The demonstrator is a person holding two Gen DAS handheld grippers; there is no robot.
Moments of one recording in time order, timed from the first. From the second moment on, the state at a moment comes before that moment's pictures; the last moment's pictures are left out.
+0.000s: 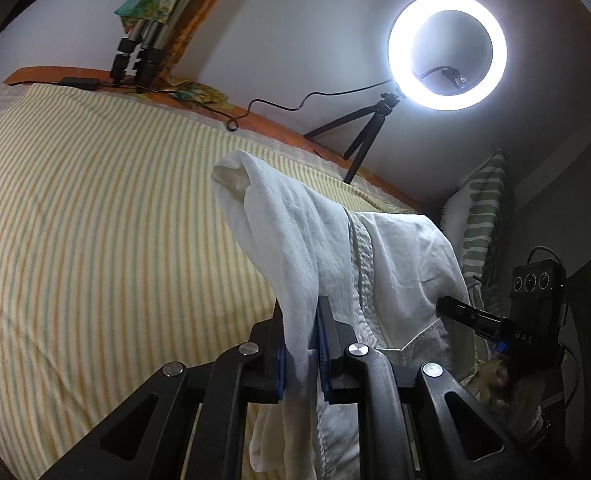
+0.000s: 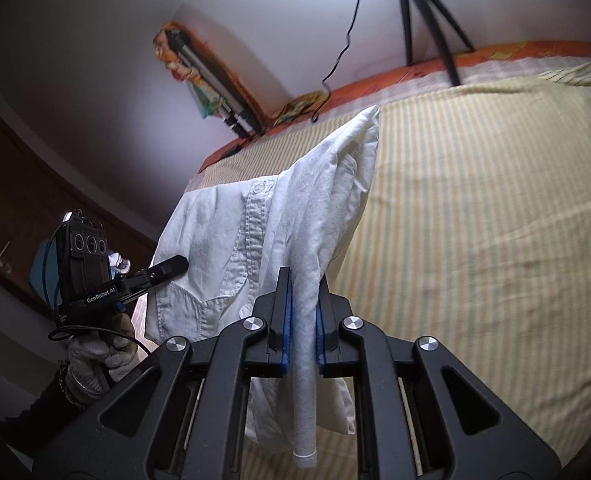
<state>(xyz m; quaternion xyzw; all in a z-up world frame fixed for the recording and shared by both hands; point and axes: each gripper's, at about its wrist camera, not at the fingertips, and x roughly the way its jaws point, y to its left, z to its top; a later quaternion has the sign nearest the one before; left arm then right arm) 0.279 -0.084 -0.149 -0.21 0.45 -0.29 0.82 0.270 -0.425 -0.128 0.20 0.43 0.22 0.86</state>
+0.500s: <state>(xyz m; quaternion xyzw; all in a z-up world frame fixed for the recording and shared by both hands) 0.330 -0.243 -0.137 -0.15 0.44 -0.35 0.81 0.282 -0.556 -0.103 0.21 0.39 0.15 0.88</state>
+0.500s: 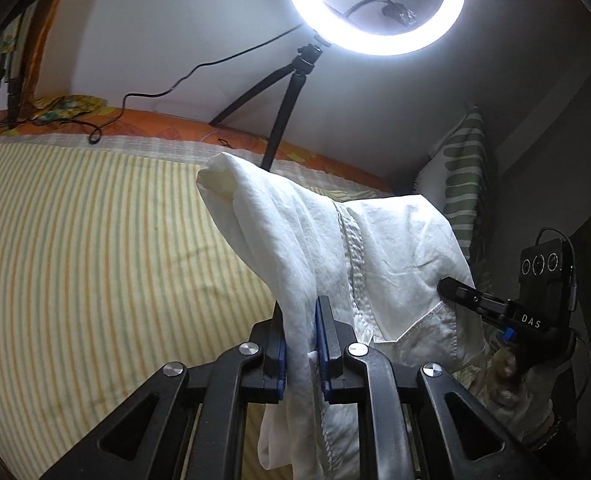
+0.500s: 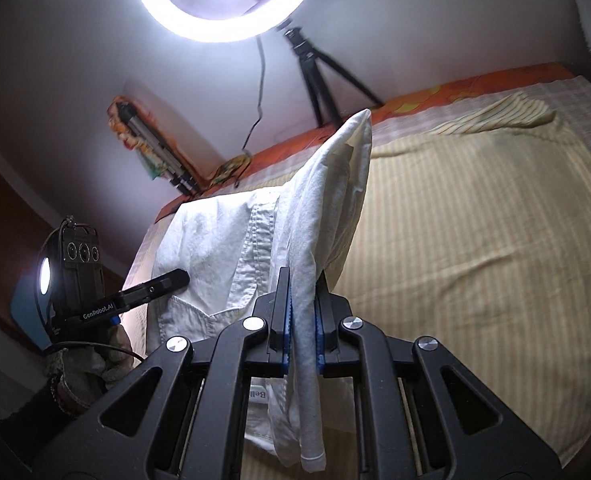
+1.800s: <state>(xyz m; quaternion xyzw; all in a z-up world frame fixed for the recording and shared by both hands) 0.394 -0.430 -0.167 -0.04 0.44 -0.34 0.83 0.376 -0.705 -0.120 0.11 0.40 -0.07 0.91</state>
